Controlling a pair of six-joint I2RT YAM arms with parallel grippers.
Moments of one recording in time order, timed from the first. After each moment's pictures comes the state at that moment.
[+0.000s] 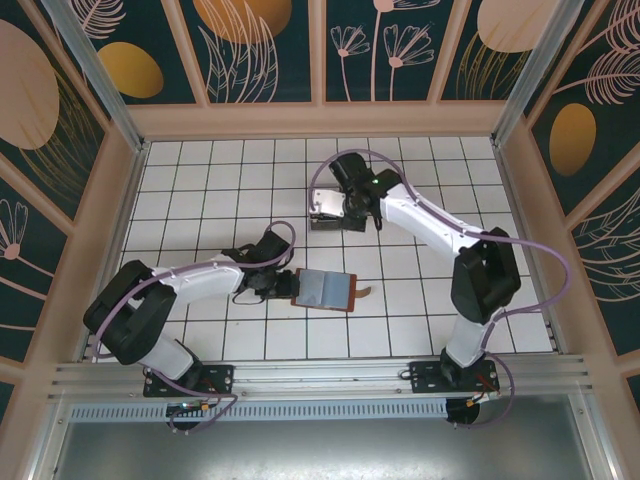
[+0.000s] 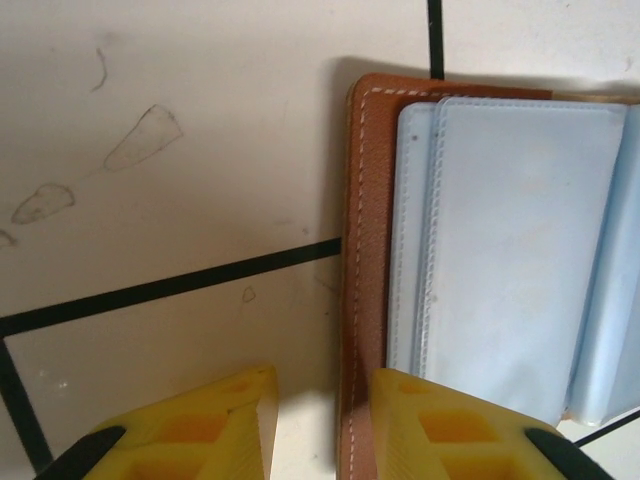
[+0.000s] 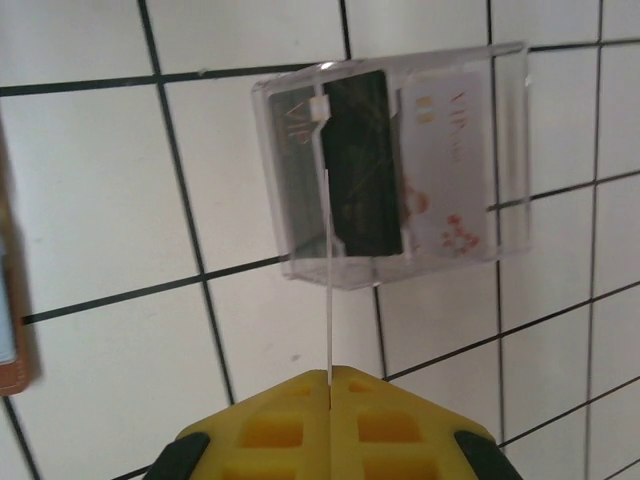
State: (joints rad) left arm -0.71 1.54 0.73 -0.37 0.20 -0.68; right arm 0.65 1.79 1.54 -0.83 0.06 -0.91
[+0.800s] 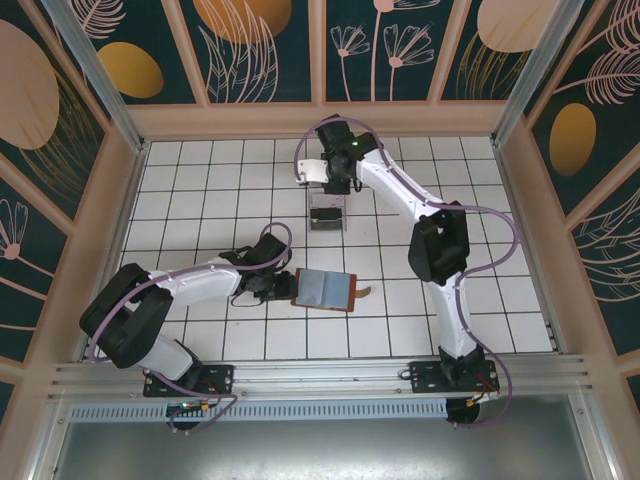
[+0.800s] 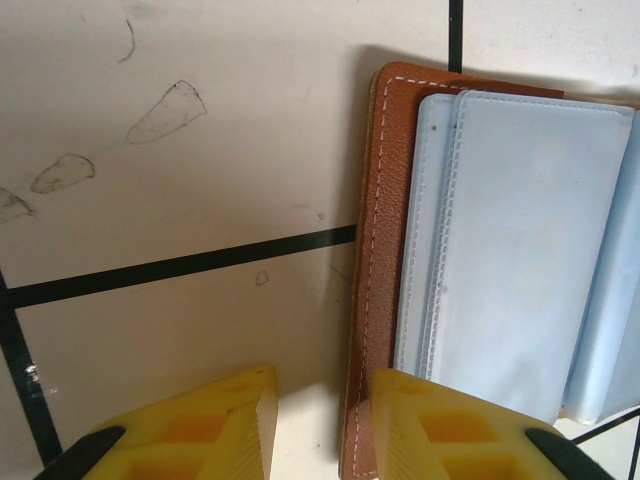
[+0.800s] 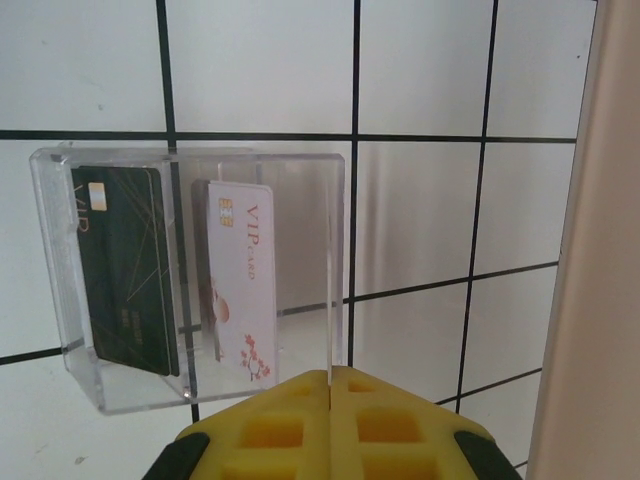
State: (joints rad) left arm -0.71 1.52 0.71 -0.36 0.20 -0.73; right arm 0.59 2.20 2.12 -0.97 0.03 -1.11
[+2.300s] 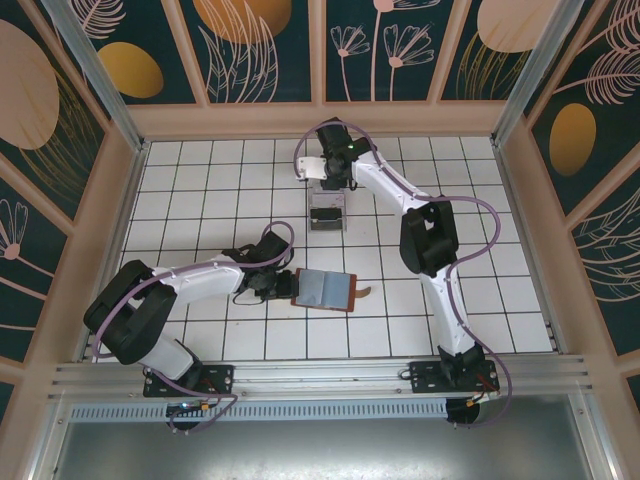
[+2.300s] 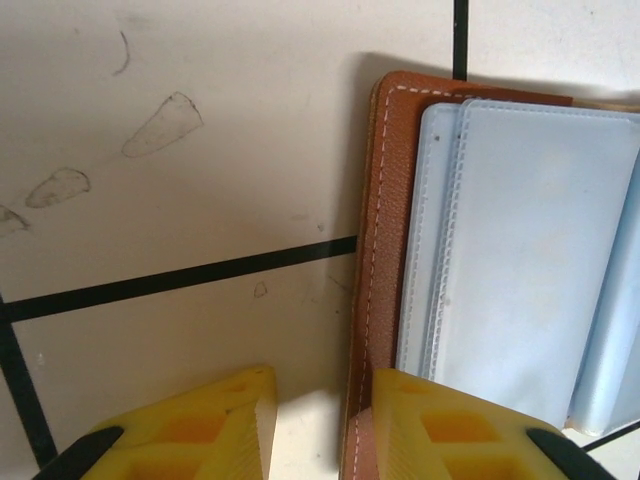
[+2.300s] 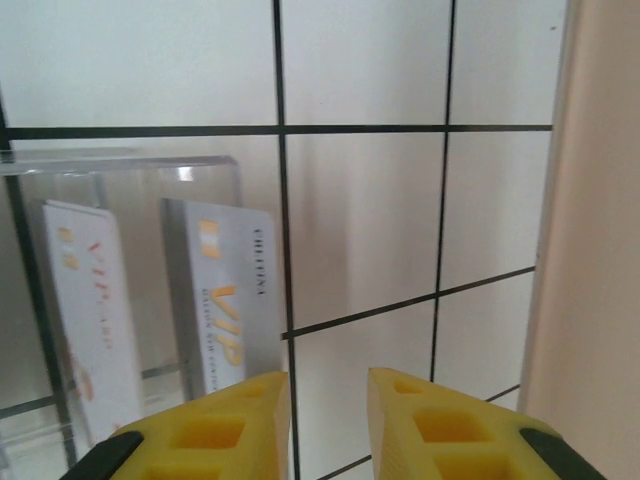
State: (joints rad) left arm -0.71 1.54 0.74 -0.38 0.19 -0.72; right arm 0.56 2.32 2.16 -0.80 0.08 -1.13
